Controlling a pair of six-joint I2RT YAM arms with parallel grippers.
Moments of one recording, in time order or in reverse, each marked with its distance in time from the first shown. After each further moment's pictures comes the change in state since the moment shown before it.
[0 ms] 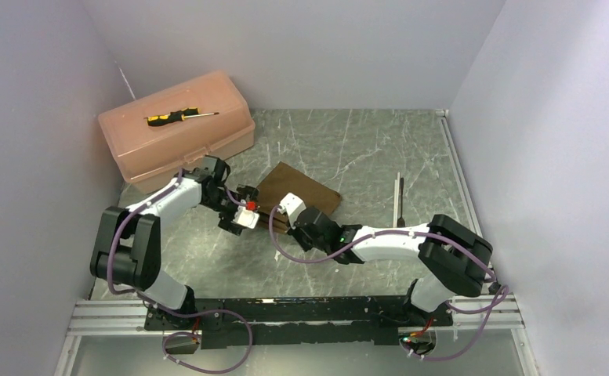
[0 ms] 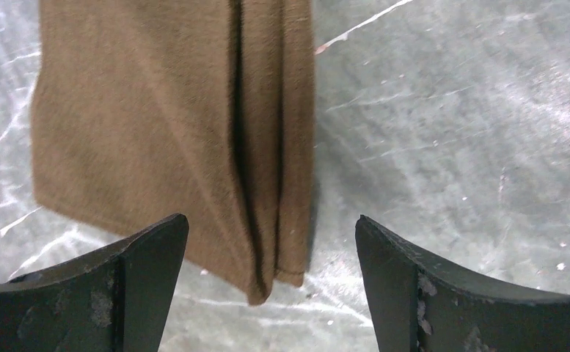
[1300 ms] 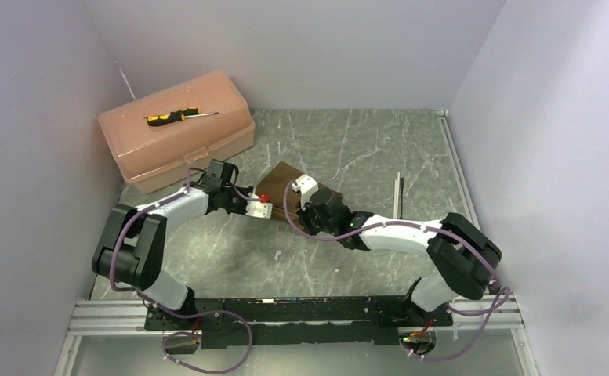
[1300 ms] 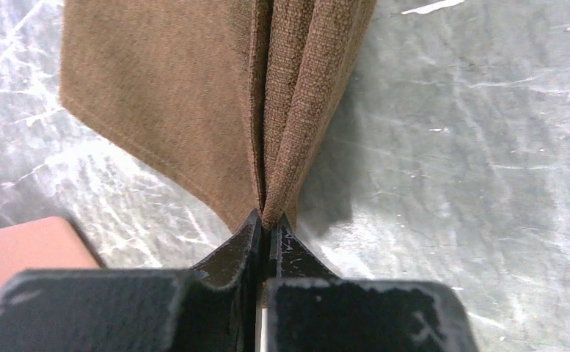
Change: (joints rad) left arm -0.074 0.028 -0.119 0.434 -0.221 -0.332; right arm -0.139 -0.044 0.013 -0.009 -0.109 0.079
